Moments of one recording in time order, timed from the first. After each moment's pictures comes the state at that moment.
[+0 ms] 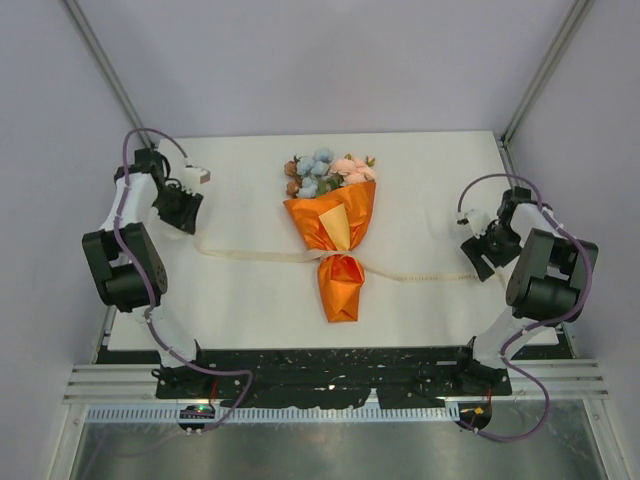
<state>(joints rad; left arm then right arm) 0.29 1.88 1.55 -0.99 0.27 0.70 -0.37 1.72 1.07 -0.80 -0.03 -0.91</state>
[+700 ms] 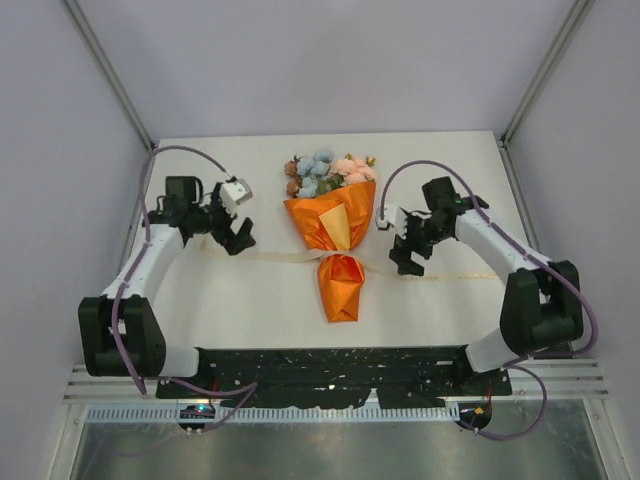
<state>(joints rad) 0.03 1.37 1.09 -0.57 0.70 0.75 0.17 1.43 1.10 -0.83 -0.54 -1.06</state>
